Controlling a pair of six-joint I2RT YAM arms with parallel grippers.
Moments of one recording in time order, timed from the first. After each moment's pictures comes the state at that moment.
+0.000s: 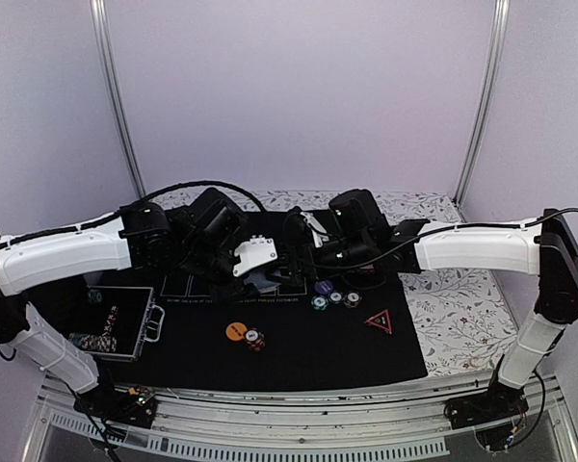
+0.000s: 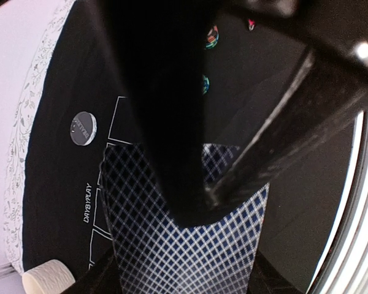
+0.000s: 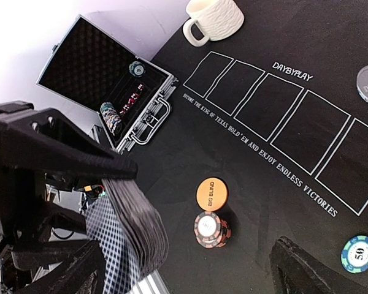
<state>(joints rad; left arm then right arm) -0.99 1.45 1.24 -0.74 -0.11 0.40 0.92 1.71 1.23 -0.08 -0.42 0.51</state>
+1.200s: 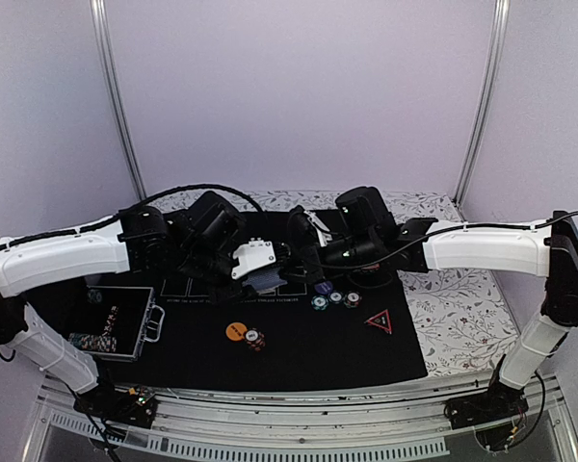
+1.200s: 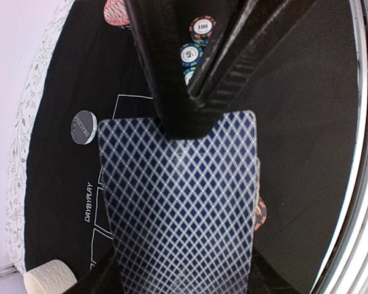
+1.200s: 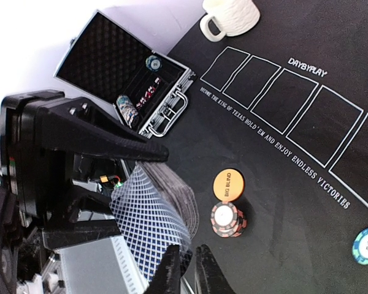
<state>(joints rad) -0.99 1.43 1.22 -0.72 -0.13 0.41 0.91 1.68 1.22 -0.10 -0.49 0.51</state>
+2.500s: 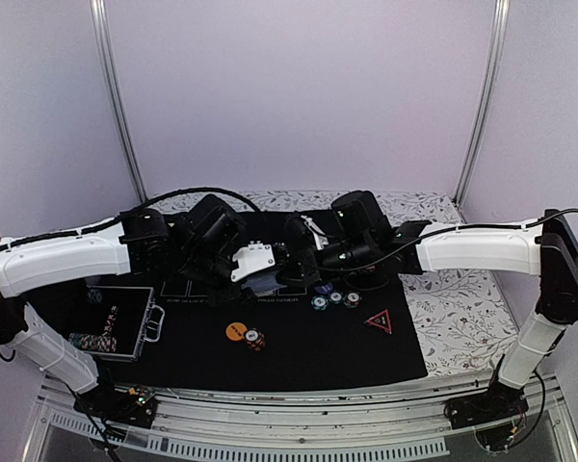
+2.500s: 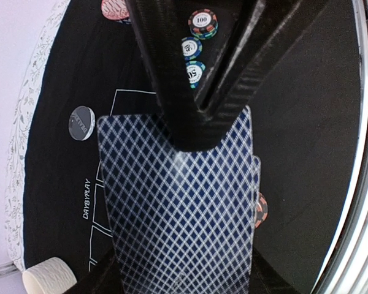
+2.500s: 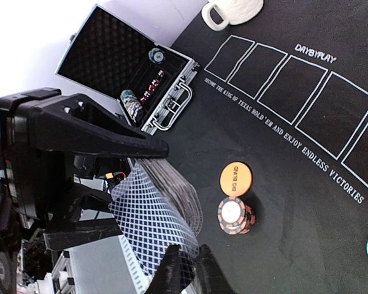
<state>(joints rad) -0.99 1.43 1.20 -0.72 -0.13 0.42 0.91 1.72 1.22 -0.08 -0.53 0.55</state>
